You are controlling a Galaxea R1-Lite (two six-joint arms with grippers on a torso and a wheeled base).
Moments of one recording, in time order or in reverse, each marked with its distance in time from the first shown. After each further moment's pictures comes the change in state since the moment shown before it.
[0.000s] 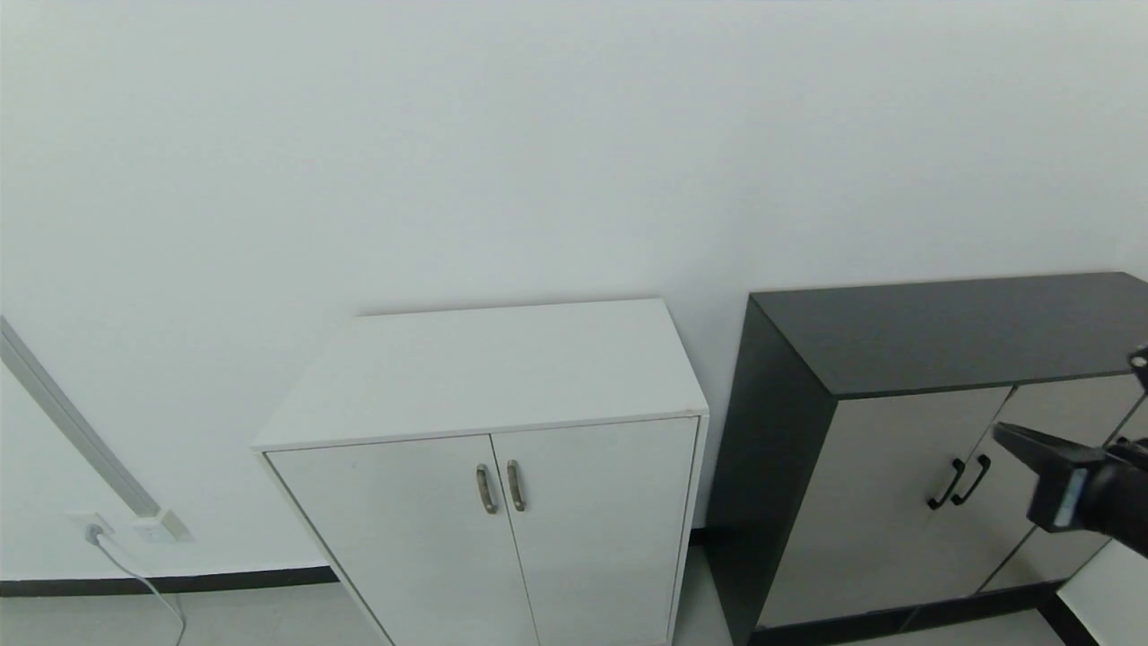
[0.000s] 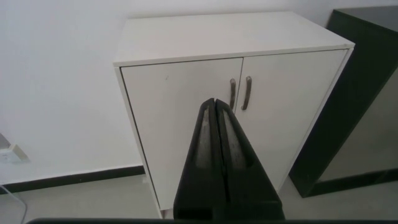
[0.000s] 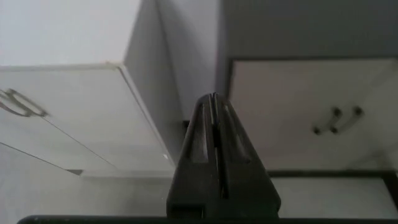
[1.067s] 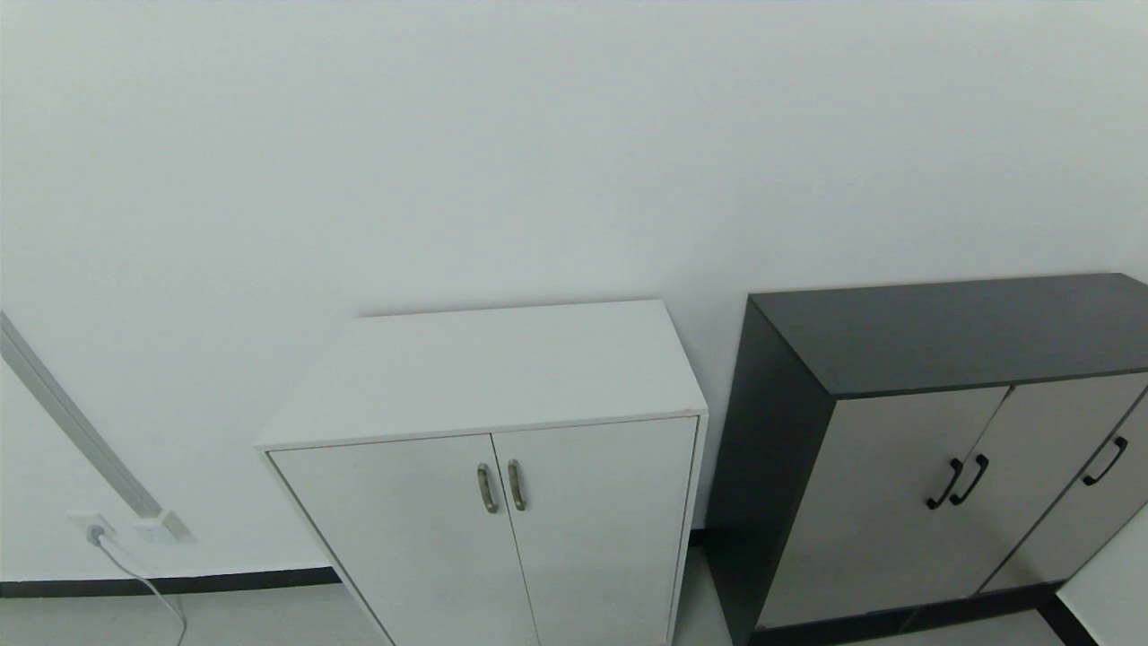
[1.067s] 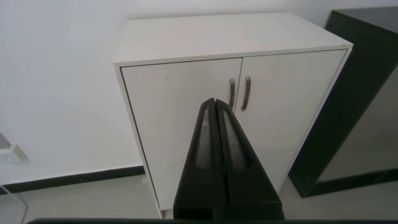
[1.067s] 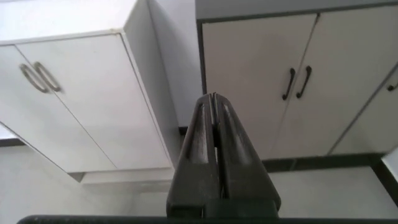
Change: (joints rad) left arm 0.000 0.000 0.000 0.000 0.000 0.001; right arm -0.017 -1.084 0.237 0.739 0.003 -0.007
